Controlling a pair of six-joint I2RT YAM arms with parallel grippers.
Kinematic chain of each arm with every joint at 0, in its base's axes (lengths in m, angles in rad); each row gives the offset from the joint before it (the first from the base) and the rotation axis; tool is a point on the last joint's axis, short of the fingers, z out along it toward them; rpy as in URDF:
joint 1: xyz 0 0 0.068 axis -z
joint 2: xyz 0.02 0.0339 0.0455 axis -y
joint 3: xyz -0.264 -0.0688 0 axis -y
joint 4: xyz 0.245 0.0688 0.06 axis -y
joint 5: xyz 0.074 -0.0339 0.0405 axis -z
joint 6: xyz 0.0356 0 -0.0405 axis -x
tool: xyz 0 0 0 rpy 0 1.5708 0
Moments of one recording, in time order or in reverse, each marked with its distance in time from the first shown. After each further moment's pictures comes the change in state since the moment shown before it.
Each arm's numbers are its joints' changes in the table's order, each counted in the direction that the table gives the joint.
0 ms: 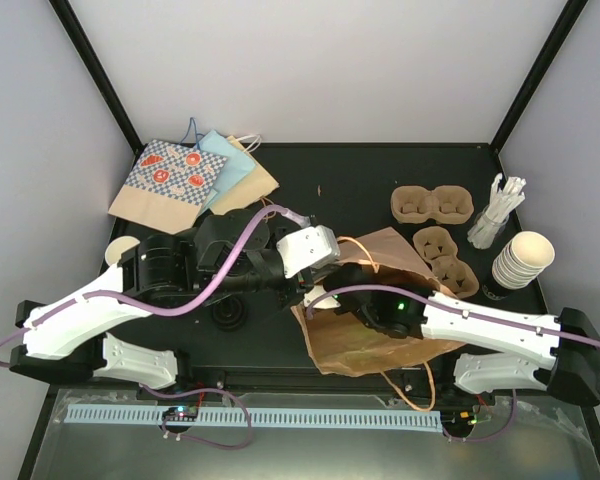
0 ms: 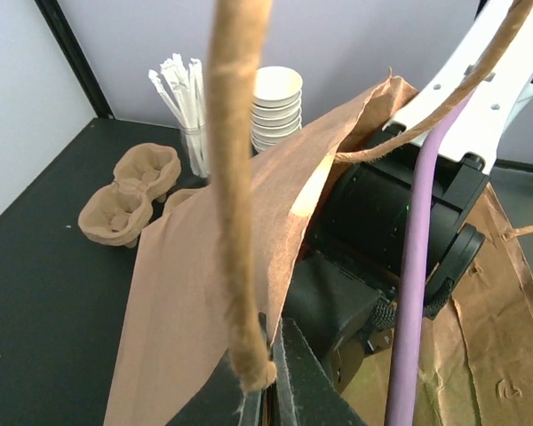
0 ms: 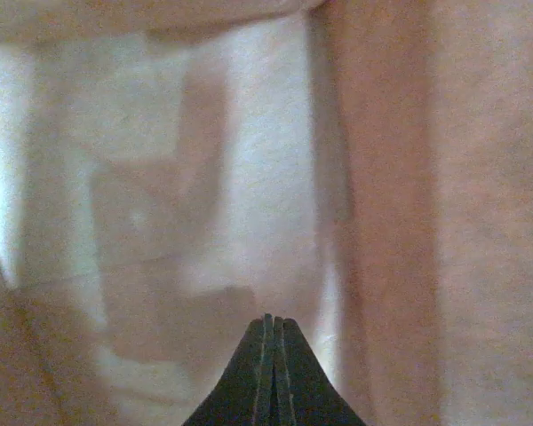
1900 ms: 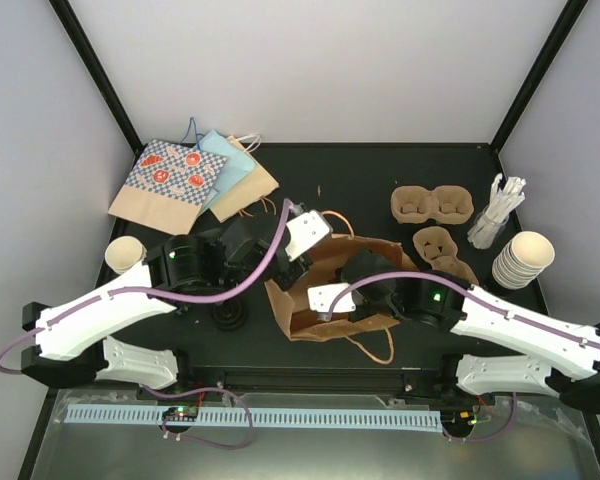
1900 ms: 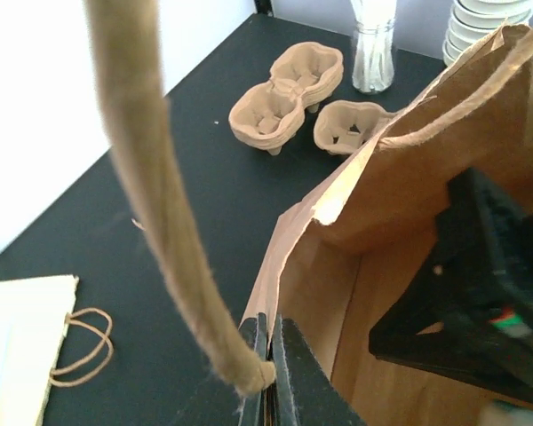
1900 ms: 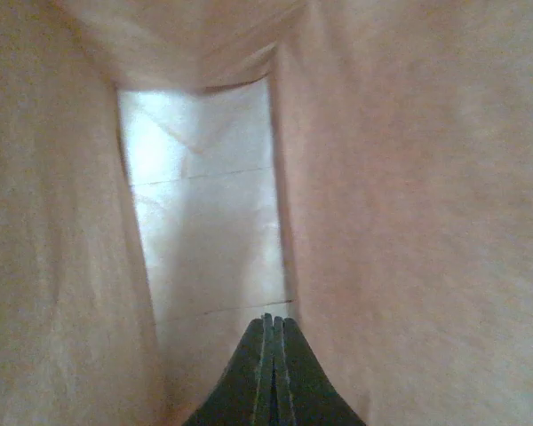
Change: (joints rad) left arm -0.065 0.000 -0.145 -0.023 -0.347 0.048; right arm 0.000 0.083 0.216 -0.397 -0.283 -0.126
